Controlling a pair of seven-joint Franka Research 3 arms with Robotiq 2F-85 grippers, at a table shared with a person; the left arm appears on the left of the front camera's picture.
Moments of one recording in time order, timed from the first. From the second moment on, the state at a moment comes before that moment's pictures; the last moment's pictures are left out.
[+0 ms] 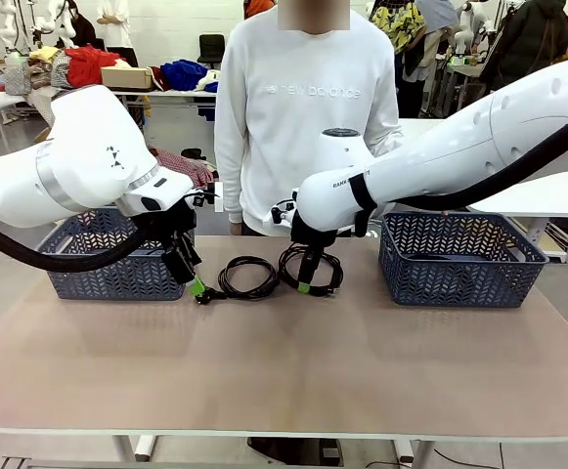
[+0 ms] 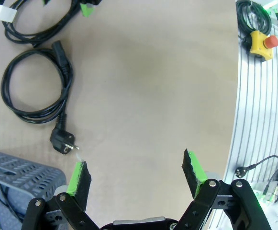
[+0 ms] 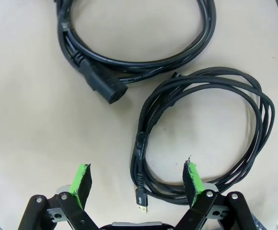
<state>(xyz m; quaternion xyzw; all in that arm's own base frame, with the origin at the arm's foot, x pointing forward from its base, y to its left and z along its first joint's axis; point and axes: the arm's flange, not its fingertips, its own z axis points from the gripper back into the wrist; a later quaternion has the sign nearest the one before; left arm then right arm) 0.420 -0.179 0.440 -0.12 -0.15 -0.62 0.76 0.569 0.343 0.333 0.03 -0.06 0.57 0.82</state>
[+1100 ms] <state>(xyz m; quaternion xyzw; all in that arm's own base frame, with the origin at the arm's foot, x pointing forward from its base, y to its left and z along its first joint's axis) 0.420 -0.179 0.440 -0.12 -0.15 -0.62 0.76 0.586 0.355 0.305 0.03 -0.06 0.56 0.82</state>
